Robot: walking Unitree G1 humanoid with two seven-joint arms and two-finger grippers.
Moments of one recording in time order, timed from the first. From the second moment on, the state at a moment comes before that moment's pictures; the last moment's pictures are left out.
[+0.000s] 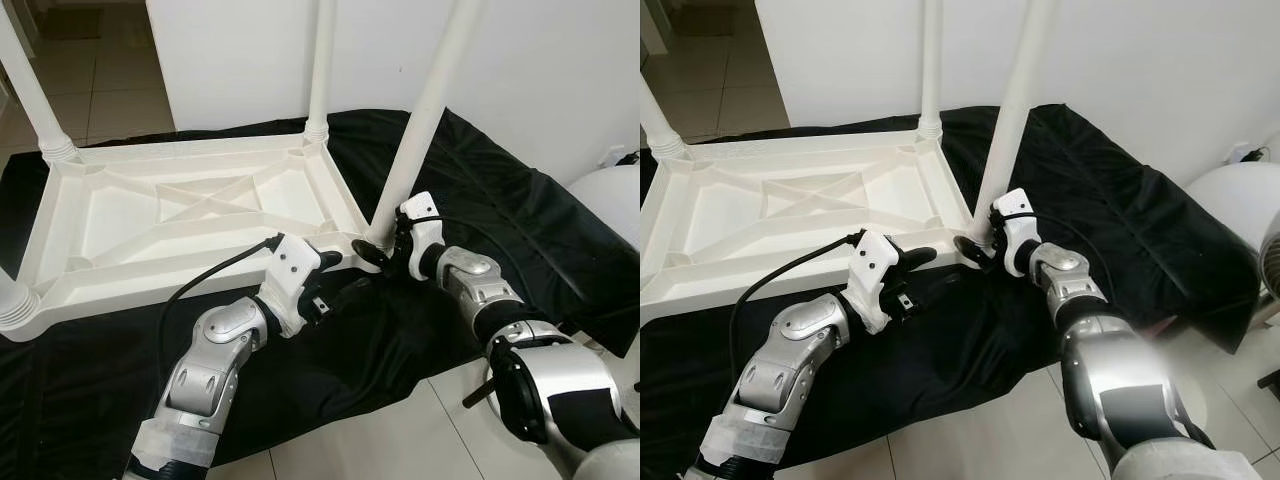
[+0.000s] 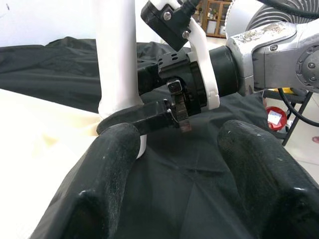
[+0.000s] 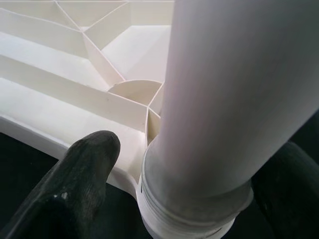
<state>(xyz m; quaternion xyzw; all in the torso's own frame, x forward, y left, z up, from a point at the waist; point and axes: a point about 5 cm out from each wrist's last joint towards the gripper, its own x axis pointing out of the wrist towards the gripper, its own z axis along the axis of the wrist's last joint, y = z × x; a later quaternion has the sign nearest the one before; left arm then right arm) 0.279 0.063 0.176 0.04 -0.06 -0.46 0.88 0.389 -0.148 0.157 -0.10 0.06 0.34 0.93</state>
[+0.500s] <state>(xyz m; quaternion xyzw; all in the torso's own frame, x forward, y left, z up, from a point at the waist) 0.280 0.063 0.179 0.04 -0.06 -0.46 0.88 0.377 -0.144 0.153 -0.13 0.06 0.46 0.88</state>
